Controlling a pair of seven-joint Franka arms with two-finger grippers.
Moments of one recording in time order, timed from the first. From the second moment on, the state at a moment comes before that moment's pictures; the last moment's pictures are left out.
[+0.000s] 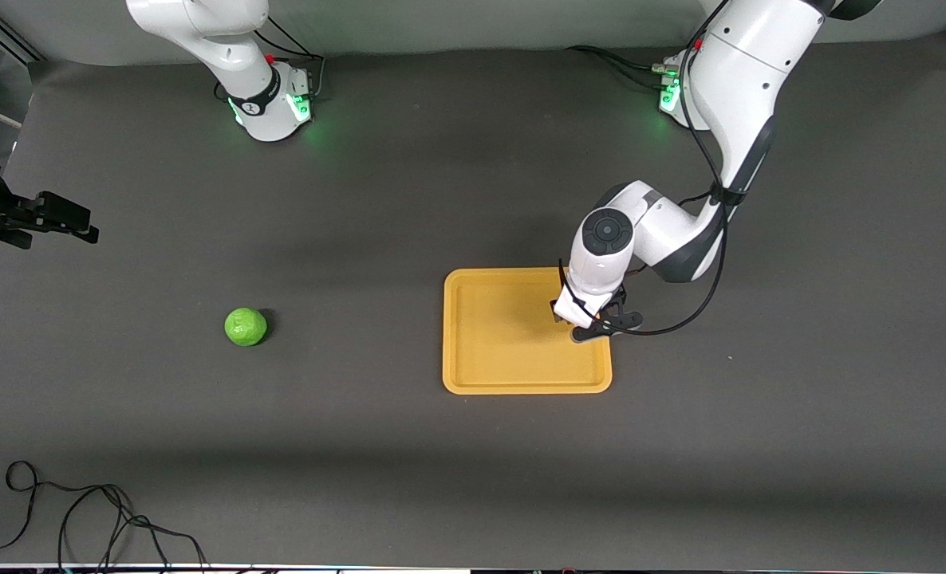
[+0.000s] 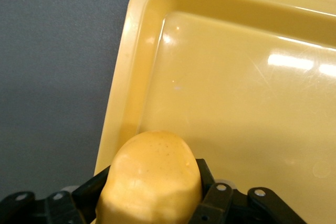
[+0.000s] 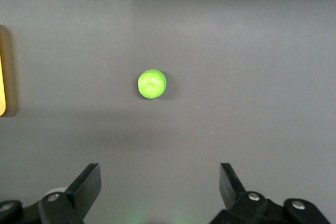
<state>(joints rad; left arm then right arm) -0.30 0.55 -0.27 -1.93 0.32 2.45 -1.02 0.00 0.01 -0.06 -1.60 0.00 1.55 -0.10</state>
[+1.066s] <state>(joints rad) -0.27 0.42 -0.25 -1.84 0.32 2.31 -1.02 0.12 -0.06 -0.09 -2.00 0.00 1.98 -0.03</state>
